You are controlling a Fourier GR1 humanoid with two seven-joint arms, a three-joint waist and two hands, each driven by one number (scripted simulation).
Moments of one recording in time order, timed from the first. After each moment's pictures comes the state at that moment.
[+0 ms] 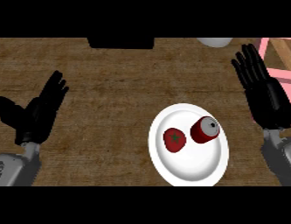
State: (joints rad) left arm -0.20 0.40 -0.21 -1.52 0.38 0.28 0.16; right arm -0.33 -0.42 0.21 -1.55 -0.47 -0.20 -0.05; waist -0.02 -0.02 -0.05
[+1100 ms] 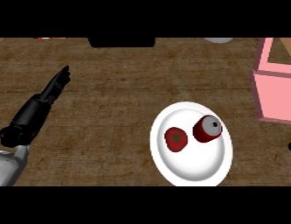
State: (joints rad) left arm -0.23 0.53 -0.27 -1.54 0.16 0.07 -0.10; right arm -0.12 -1.00 0.06 -1.86 -0.03 -0.01 -0.14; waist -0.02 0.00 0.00
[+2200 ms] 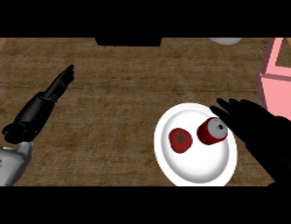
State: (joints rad) left arm -0.25 0.49 -0.24 -1.50 0.12 0.00 -0.11; right arm -0.44 -0.89 0.56 -2.18 0.25 0.45 0.79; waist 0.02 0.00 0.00
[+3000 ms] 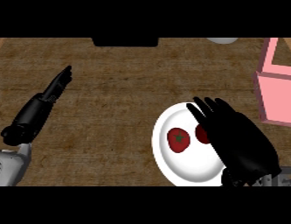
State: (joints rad) left arm -0.22 0.43 -0.17 -1.52 0.05 -0.04 -0.10; right arm -0.47 -0.59 0.65 -2.01 0.51 0.55 0.86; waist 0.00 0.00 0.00
